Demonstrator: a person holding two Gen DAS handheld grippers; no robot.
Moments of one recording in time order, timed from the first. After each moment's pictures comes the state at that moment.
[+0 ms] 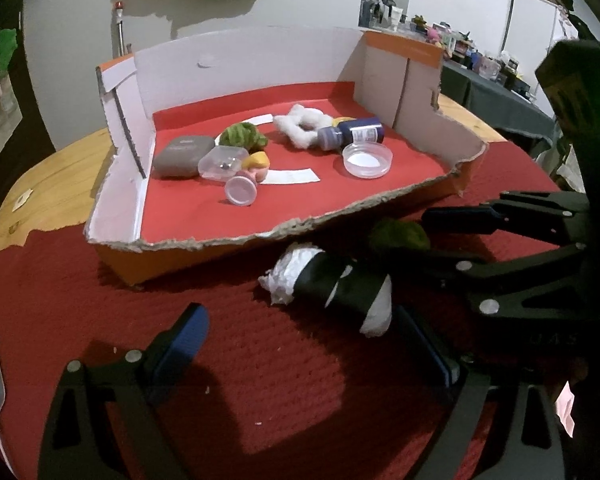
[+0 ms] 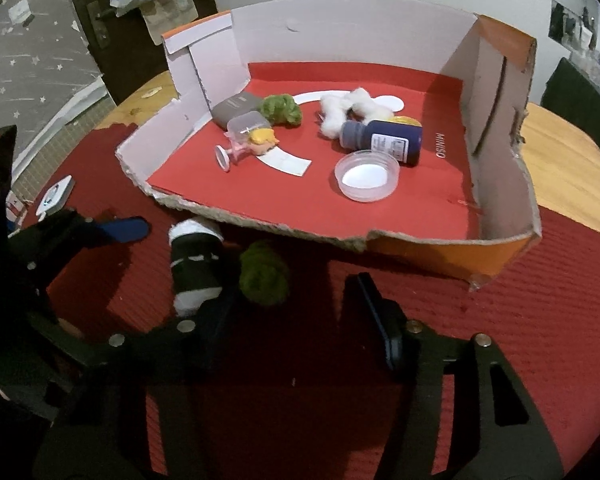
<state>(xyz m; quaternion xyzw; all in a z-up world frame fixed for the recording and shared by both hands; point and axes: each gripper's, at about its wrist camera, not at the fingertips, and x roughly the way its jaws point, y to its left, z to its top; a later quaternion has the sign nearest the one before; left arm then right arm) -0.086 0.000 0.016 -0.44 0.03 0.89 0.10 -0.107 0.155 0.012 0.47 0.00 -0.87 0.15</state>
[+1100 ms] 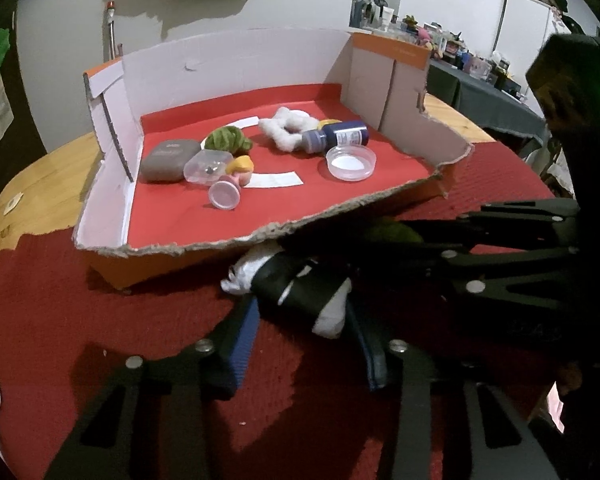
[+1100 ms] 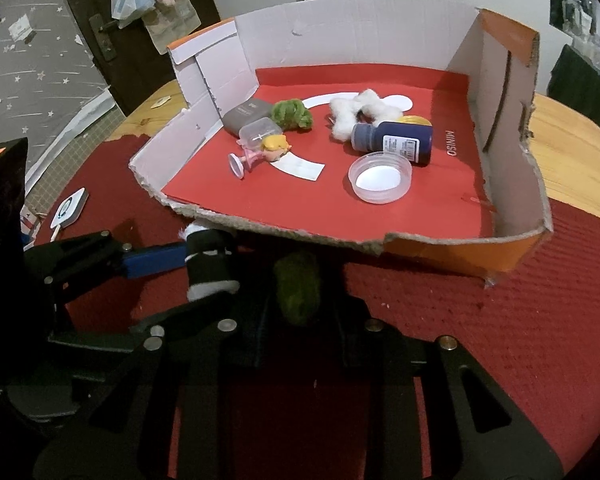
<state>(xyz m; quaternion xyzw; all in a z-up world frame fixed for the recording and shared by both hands) -0.083 0.004 0.020 -0.44 0.02 0.89 0.12 -0.105 0.153 0.014 0.46 -0.02 -0.87 0.16</state>
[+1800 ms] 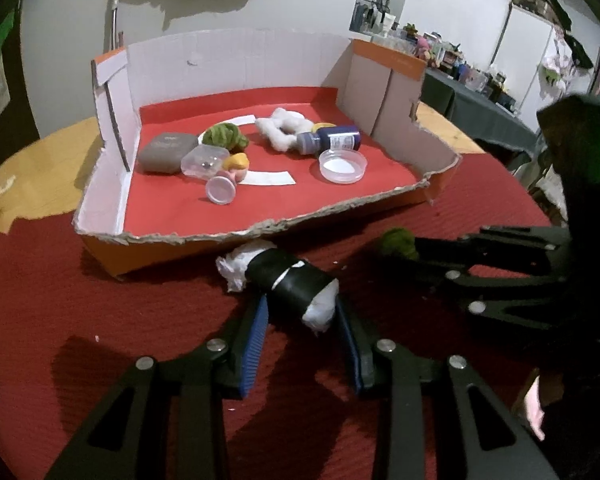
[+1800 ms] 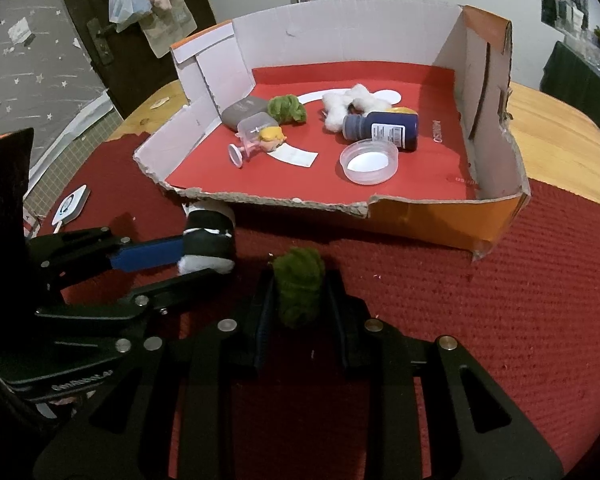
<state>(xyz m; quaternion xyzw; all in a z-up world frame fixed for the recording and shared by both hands) -0.080 -0.003 0.025 -0.44 -0.02 0.89 0.14 -0.088 0.159 0.015 0.46 -0.03 -0.87 0.16</state>
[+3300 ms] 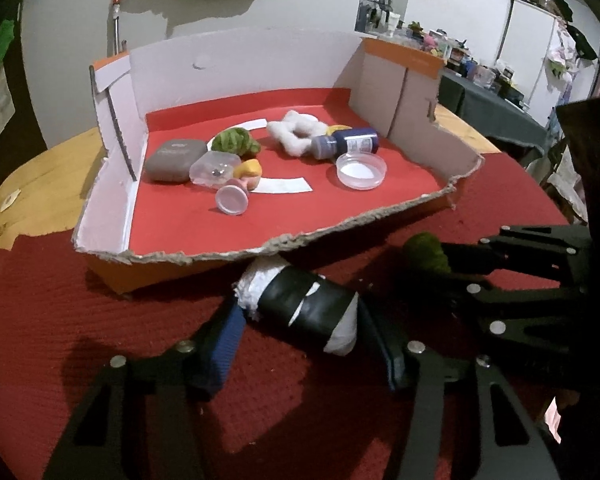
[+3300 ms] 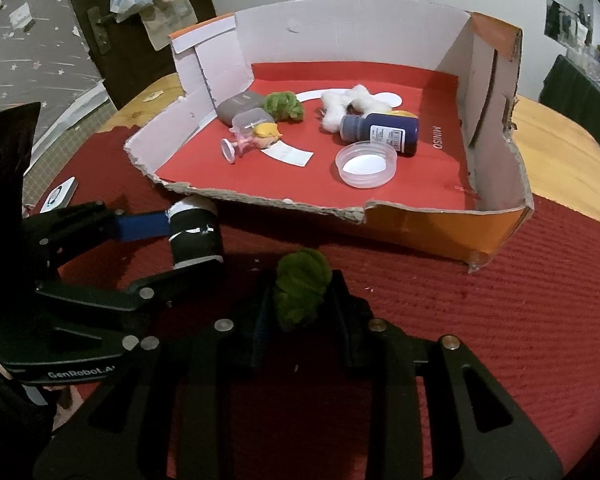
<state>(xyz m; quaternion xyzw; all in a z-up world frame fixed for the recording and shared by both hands) -0.092 -0.002 0.018 -0.43 0.00 0.89 0.12 -0.086 0.155 0.012 0.46 0.00 -0.88 0.15</state>
